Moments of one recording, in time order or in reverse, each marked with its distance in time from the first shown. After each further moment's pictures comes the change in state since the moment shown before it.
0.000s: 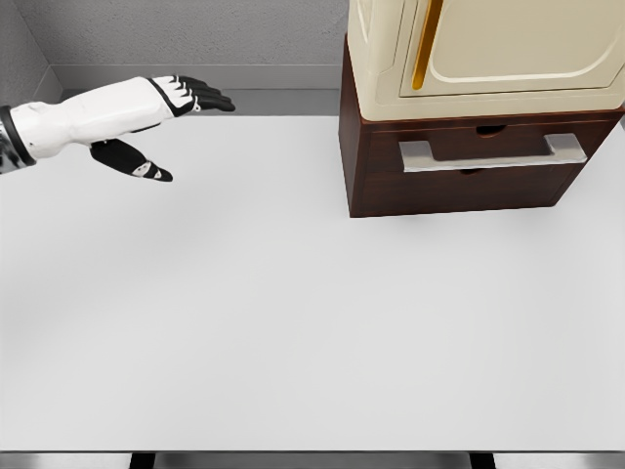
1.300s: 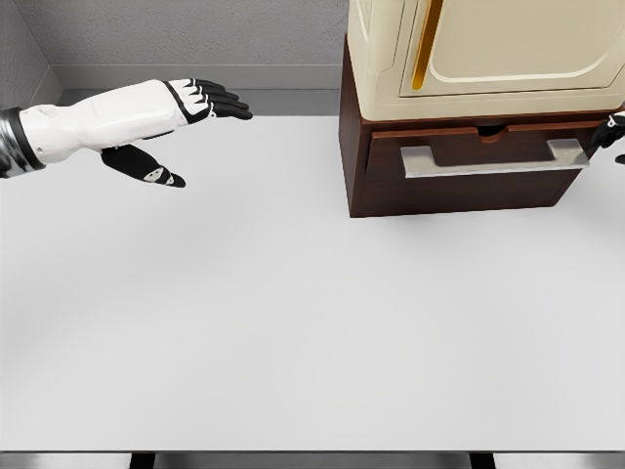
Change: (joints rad) left arm -0.002 0.004 0.004 -0.074 0.000 0.000 0.001; right arm -0.178 0.129 0.054 -0.042 -0.049 -0.001 0.001
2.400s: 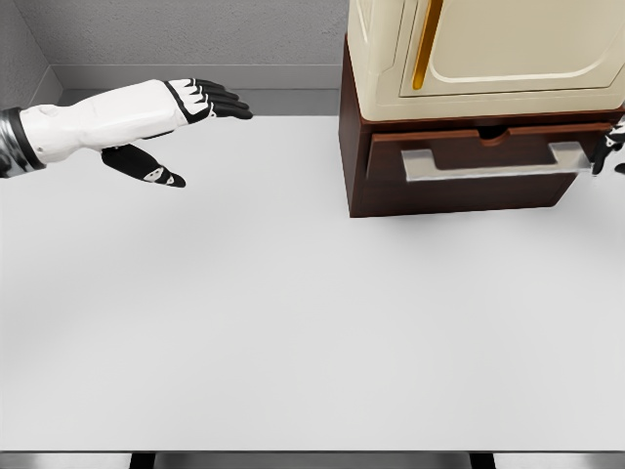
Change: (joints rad) left arm 0.000 -0.001 0.000 0.002 0.000 0.000 0.000; right arm 0.011 -0.060 0.027 -0.092 0.016 -0.005 0.001
